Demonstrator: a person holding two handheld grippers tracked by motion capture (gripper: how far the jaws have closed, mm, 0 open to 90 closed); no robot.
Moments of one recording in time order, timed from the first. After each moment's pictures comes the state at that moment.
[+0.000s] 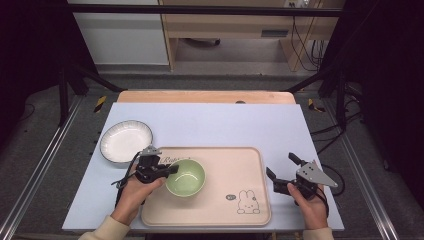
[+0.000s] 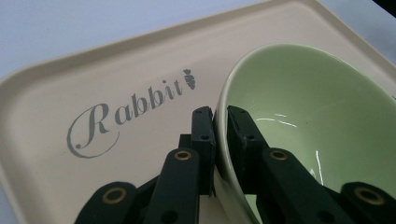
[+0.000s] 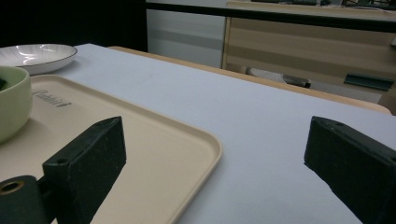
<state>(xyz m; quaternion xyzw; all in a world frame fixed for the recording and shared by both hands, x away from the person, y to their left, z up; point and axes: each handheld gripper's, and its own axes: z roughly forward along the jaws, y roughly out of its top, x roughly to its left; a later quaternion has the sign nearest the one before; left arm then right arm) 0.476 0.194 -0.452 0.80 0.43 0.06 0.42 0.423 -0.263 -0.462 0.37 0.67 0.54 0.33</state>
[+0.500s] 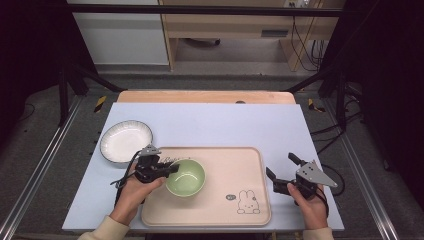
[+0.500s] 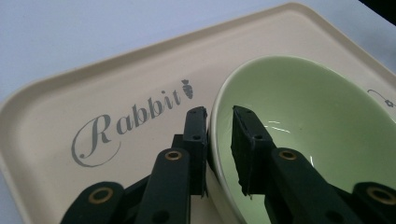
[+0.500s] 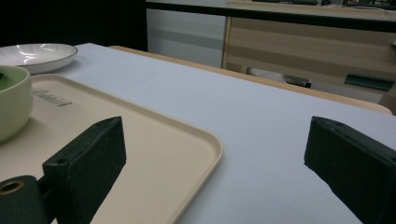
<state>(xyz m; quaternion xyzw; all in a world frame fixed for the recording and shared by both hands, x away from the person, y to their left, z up) 0.474 0.195 -0.445 0.79 0.42 0.07 0.43 0.423 -0.262 -0.462 0.37 0.68 0.54 0.33</state>
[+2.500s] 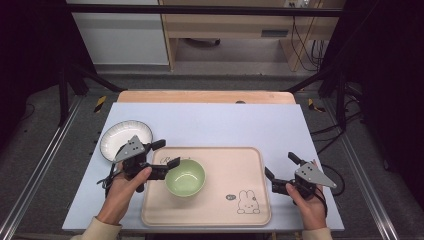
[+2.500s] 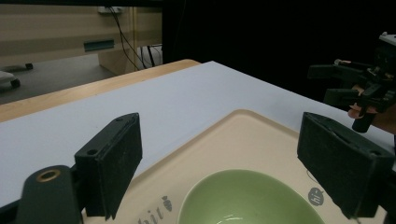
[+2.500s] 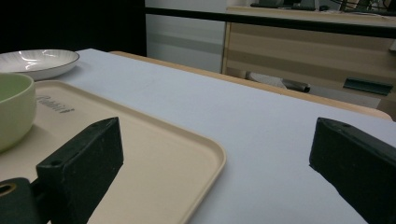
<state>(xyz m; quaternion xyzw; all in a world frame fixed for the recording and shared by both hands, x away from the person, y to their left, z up) 0.456 0.212 -0.396 0.73 0.28 0.16 0.60 0.422 -0.258 -0.459 0.37 0.67 0.55 0.34</state>
